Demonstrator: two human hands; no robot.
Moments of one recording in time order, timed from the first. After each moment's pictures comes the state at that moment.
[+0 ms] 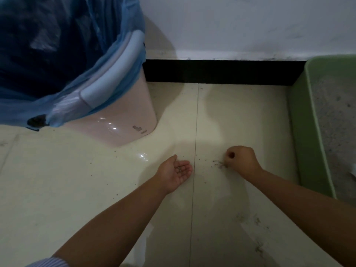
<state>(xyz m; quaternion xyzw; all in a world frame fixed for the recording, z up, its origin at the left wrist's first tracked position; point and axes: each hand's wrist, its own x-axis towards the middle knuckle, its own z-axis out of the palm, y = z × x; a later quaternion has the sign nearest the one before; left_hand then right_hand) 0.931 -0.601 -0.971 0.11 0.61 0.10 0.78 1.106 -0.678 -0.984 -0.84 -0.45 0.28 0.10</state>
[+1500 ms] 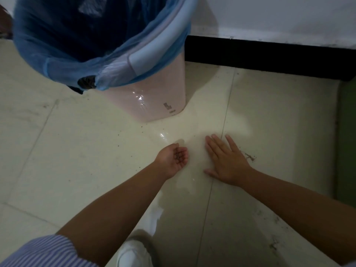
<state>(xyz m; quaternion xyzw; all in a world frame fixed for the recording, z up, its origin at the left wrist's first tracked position) 0.876 -0.591 -0.969 0.10 0.65 0.16 0.73 1.035 -0.668 -1.022 -0.61 -0.79 0.04 -0.06</state>
